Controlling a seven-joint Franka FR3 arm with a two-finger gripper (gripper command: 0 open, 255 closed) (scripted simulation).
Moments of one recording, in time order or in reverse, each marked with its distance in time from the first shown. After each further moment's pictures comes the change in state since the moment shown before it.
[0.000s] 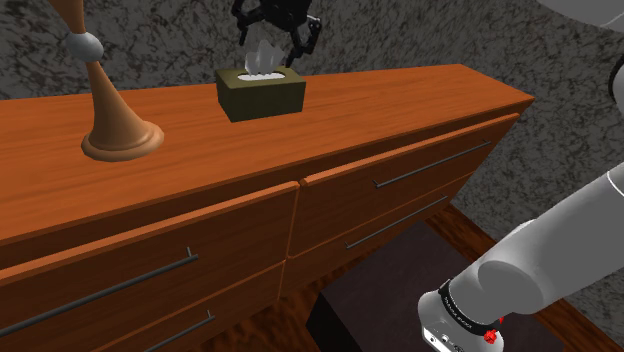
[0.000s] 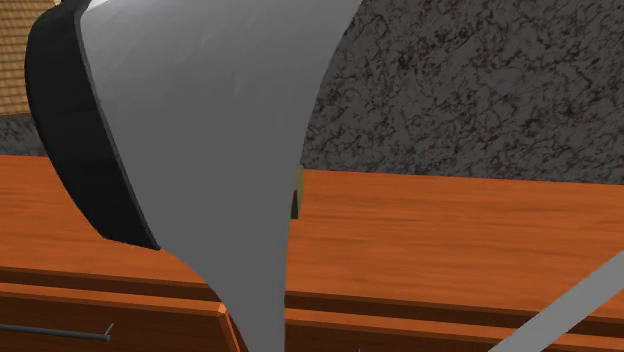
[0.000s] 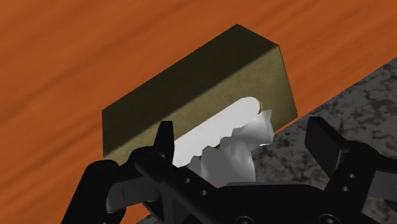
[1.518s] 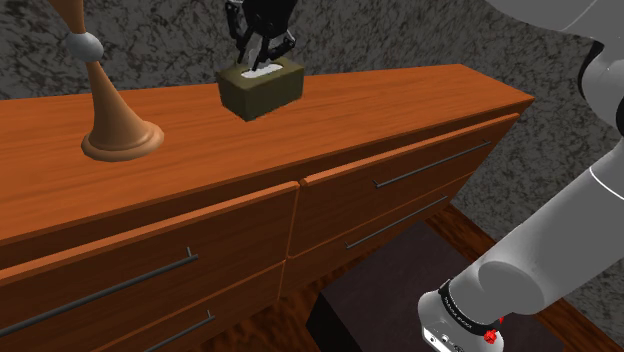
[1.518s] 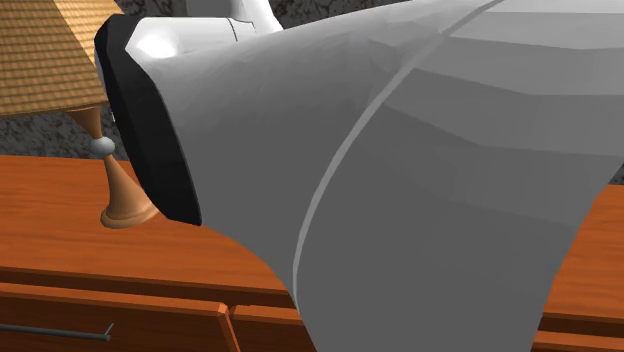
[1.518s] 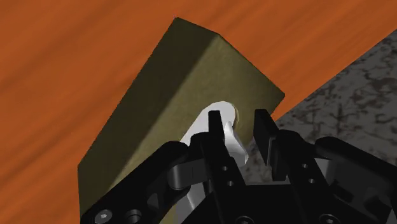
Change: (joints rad) arm 0.011 0.092 0.025 0.021 -0.070 0.104 0.122
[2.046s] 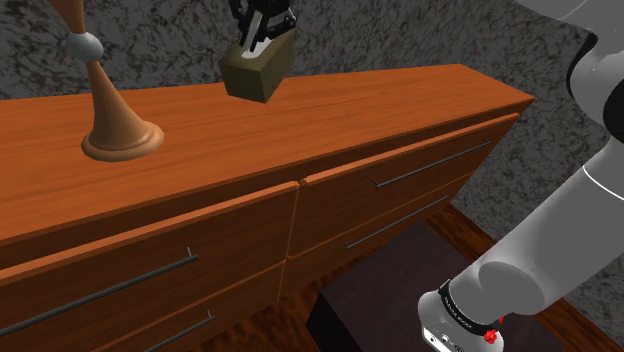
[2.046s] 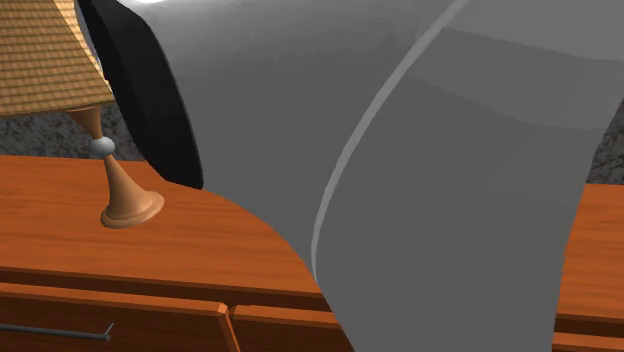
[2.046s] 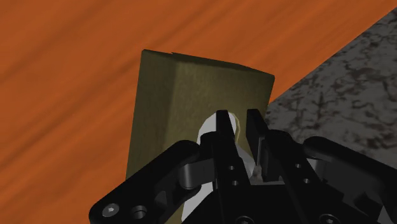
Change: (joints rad) arm 0.008 0.037 0.006 0.136 -0.024 -0.109 0.015
